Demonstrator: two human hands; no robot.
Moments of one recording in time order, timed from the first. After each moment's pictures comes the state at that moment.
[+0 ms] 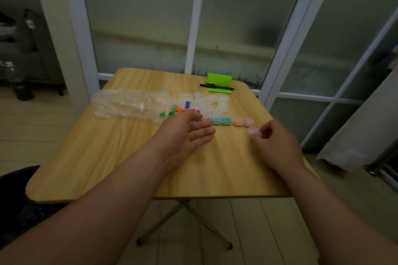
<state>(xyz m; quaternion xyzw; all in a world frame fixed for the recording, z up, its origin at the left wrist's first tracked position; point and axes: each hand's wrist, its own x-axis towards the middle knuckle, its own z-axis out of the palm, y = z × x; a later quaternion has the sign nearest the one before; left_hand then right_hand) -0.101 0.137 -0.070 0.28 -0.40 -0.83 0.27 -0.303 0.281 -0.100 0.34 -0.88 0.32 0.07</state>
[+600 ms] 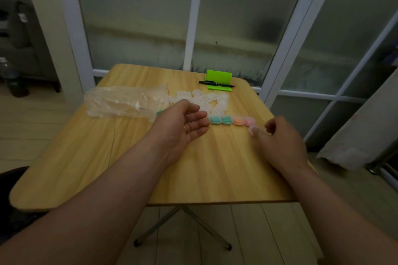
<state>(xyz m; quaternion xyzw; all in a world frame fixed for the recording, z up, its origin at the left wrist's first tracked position) -0.114 0.122 -0.069 0.29 -0.39 -0.82 0.31 -0.321 0.276 -0.106 0.34 -0.88 0.31 0.10</state>
